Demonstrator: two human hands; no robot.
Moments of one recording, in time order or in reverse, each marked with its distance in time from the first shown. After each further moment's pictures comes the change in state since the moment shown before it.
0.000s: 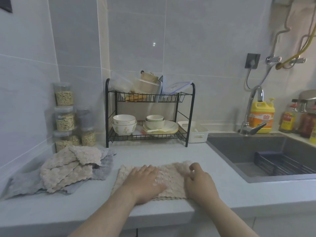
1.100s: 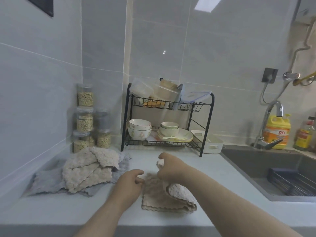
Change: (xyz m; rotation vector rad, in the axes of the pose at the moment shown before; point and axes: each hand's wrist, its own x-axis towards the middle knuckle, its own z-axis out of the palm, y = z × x) left_hand -0.030 -0.087 0.010 -0.883 0.447 -0.236; right_hand 0.032 -0.156 0.018 0.025 -0.518 -0.136
